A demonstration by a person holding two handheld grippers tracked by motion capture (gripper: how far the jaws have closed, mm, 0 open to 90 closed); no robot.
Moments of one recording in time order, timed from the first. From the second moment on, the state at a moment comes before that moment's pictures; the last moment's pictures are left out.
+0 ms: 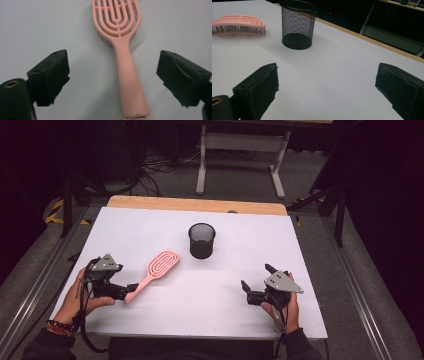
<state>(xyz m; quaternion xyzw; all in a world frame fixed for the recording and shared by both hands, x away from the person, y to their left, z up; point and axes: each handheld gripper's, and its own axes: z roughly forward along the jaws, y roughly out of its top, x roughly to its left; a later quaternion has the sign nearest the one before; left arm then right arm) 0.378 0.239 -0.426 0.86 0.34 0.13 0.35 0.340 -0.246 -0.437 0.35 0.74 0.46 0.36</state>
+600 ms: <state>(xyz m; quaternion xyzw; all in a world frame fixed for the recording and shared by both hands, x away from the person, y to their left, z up) 0.417 0.191 -0.444 0.90 0.35 0.06 0.24 0.342 -0.249 -0.438 0.35 0.74 0.46 0.35</state>
